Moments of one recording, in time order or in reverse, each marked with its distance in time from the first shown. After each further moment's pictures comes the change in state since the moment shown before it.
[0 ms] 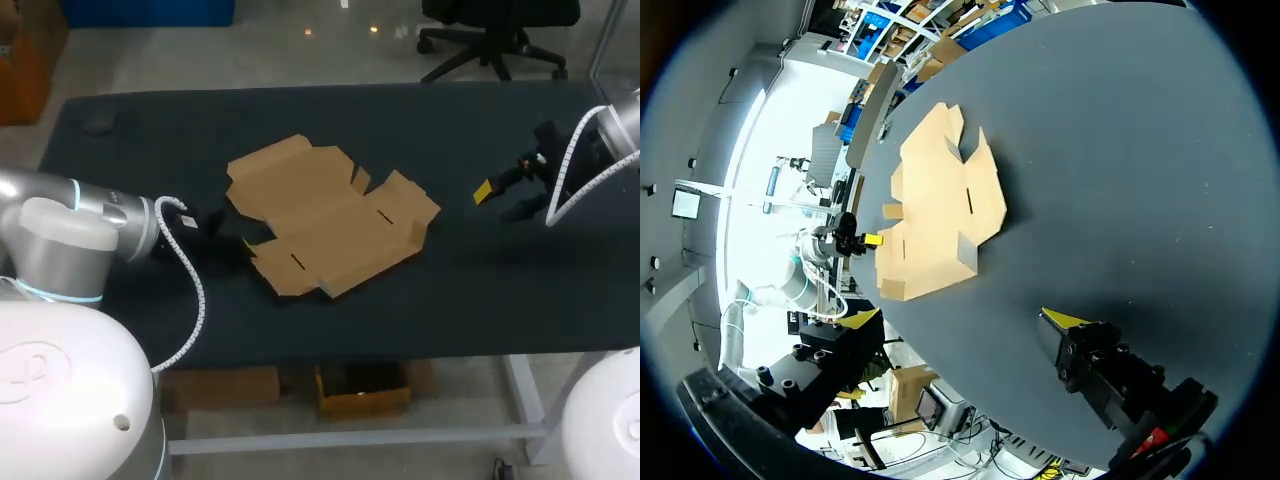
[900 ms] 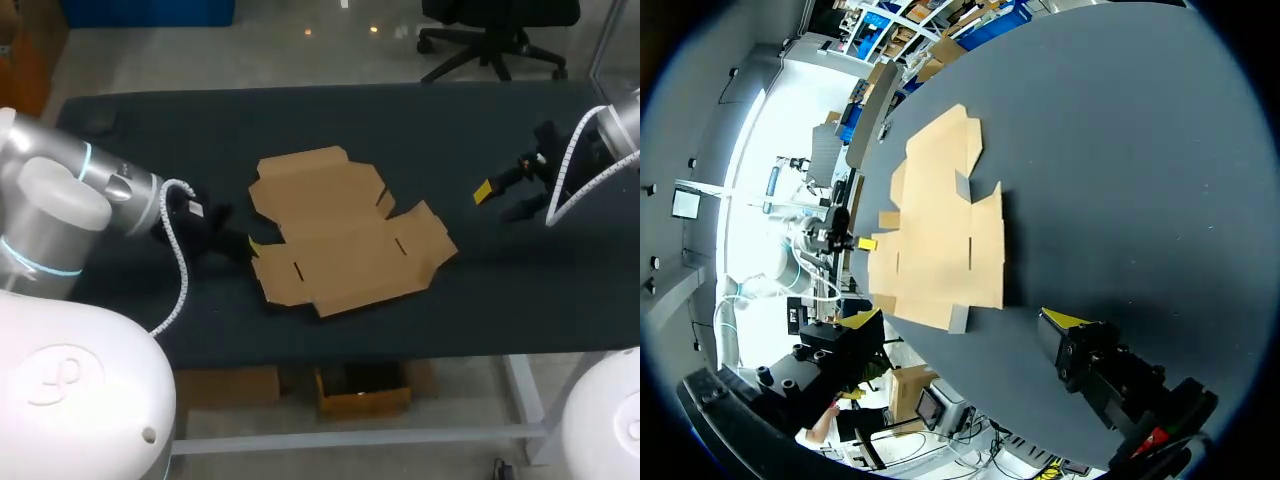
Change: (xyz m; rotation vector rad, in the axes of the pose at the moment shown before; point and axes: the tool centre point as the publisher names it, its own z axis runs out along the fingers) left arm 0.009 0.012 -0.007 -0.119 -0.117 0.156; right arm 0.000 0.000 0.000 0.000 0.000 0.000
